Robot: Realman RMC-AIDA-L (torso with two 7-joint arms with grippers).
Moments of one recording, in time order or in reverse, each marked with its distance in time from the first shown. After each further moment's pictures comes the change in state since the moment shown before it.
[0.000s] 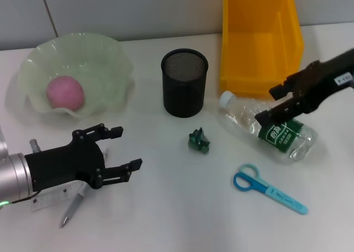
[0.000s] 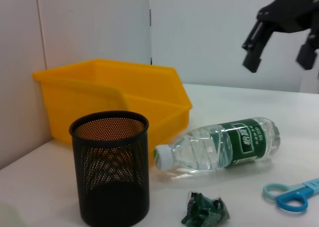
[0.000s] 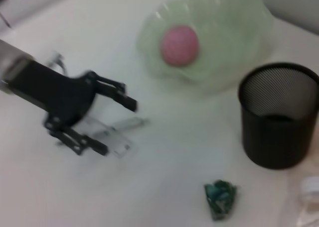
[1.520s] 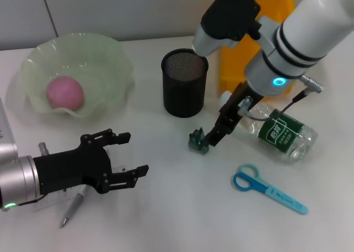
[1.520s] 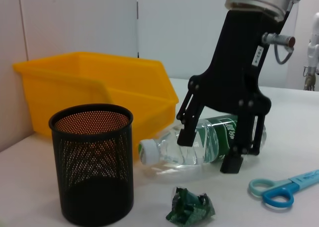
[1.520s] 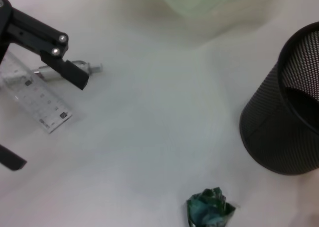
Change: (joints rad) left arm -0.026 0.000 0.012 -0.037 0.015 0.009 -0.002; right arm 0.166 0.019 -0.636 0.307 -0.175 0.472 0.331
